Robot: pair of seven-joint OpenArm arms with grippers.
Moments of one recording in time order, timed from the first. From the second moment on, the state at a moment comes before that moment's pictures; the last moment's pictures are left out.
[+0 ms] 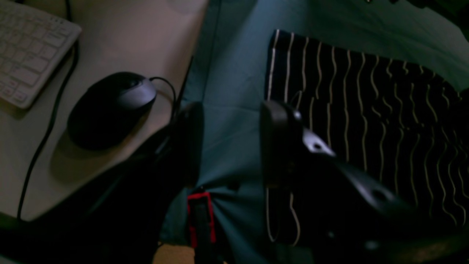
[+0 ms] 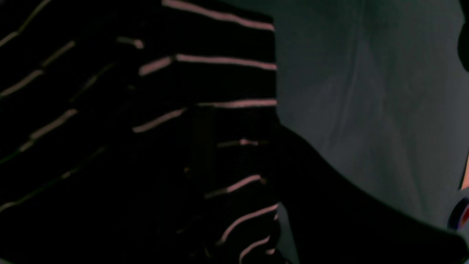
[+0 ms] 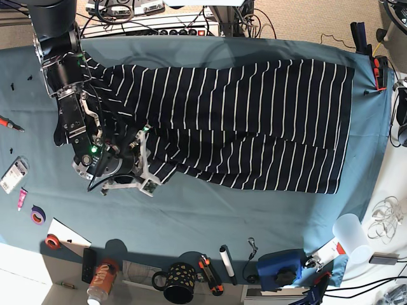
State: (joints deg) left arm 16.7 -16.6 -59.8 105.2 -55.4 -36.8 63.0; right arm 21.3 27.5 -22.4 90.9 21.0 34.8 -68.1
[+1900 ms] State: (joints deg) left arm 16.7 -16.6 -59.8 105.2 -55.7 -36.8 62.7; right arm 22.9 27.8 -22.4 91.5 26.7 34.0 -73.1
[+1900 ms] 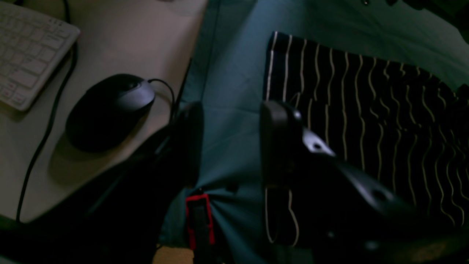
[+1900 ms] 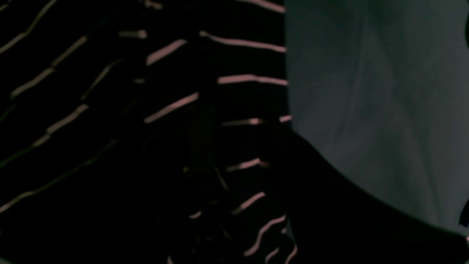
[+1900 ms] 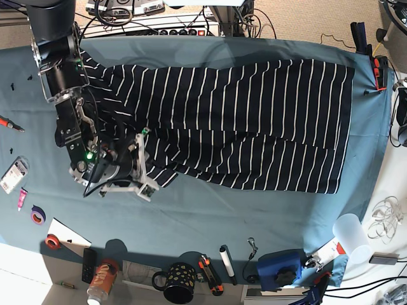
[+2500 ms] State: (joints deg) left arm 16.7 -16.6 -59.8 105.2 -58.3 -36.8 62.7; right arm 21.0 27.8 -22.4 91.4 15.9 30.1 -62.8
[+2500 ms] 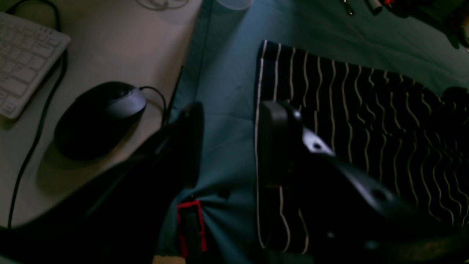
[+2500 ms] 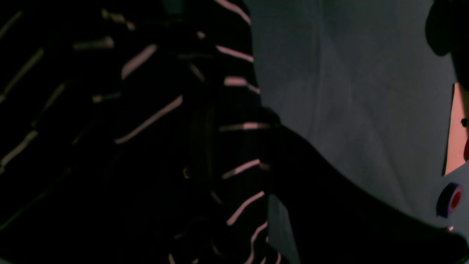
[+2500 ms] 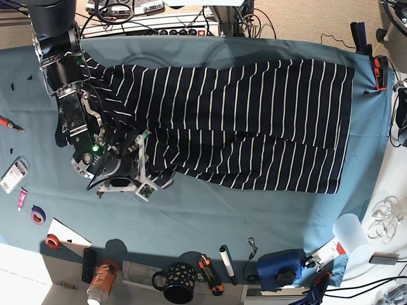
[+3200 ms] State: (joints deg) left arm 16.7 -16.6 -59.8 105.2 -58.3 -36.8 62.7; right arm 24.6 27.6 -22.4 77.5 14.6 29.6 -56.9
